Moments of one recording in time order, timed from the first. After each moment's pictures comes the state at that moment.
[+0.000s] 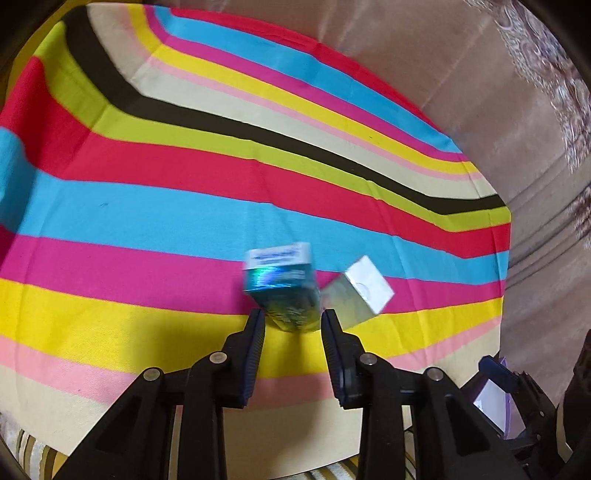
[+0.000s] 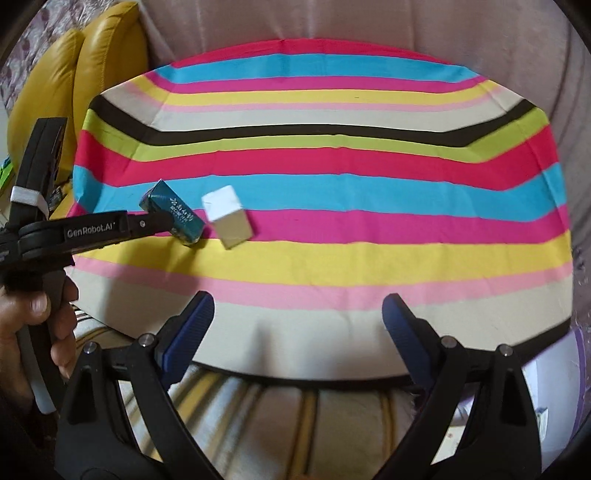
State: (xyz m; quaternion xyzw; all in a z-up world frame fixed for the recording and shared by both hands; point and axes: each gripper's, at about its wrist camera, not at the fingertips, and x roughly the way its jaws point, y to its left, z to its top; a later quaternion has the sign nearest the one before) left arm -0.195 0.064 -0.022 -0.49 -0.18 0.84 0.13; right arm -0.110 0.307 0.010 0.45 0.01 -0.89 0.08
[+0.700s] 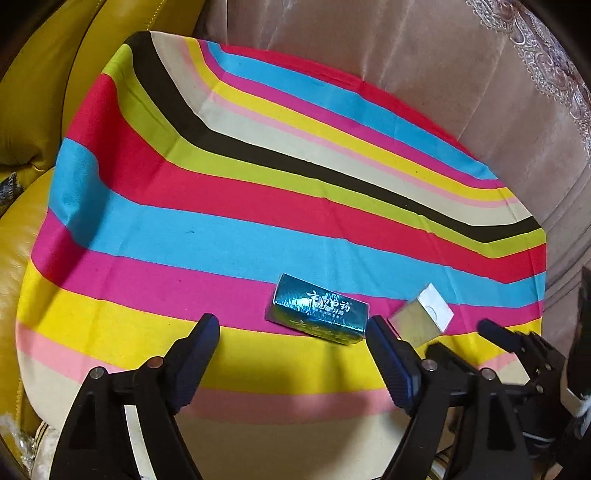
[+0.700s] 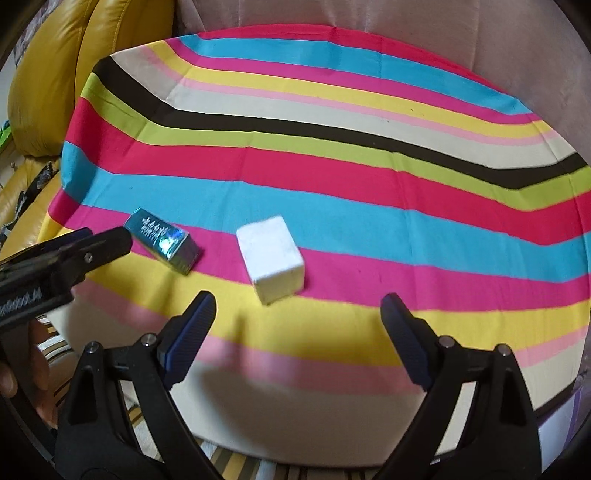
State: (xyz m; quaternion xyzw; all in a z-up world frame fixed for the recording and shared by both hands) left arm -0.184 0.031 -0.019 -0.44 -0.14 0.88 0.05; right arm -0.177 0.244 -0.017 0.45 0.08 -0.88 0.10
